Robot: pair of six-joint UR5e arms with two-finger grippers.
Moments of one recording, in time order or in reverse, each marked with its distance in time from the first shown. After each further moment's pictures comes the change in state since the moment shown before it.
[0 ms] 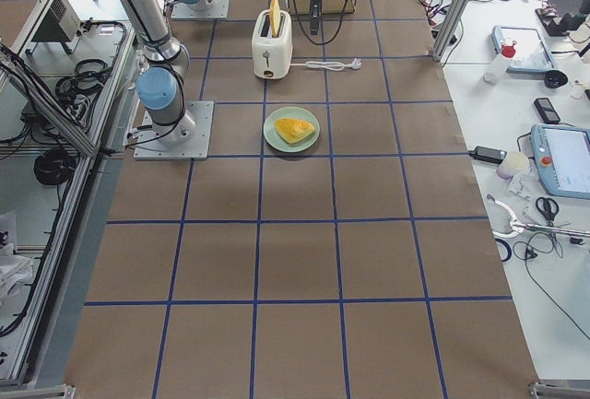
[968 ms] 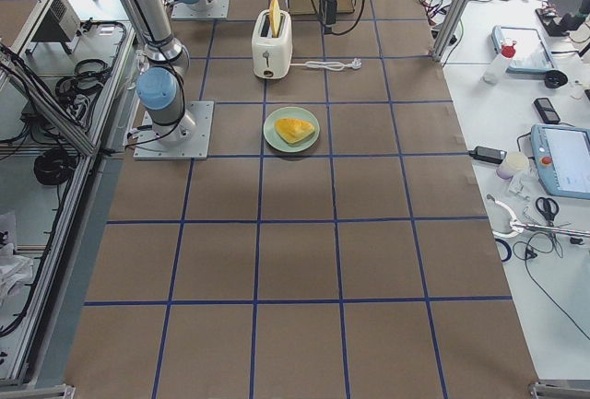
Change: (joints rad) left arm 0.000 0.000 0.000 0.000 0.000 0.000; right arm -0.002 0.069 -0.185 0.160 -0.173 -0.151
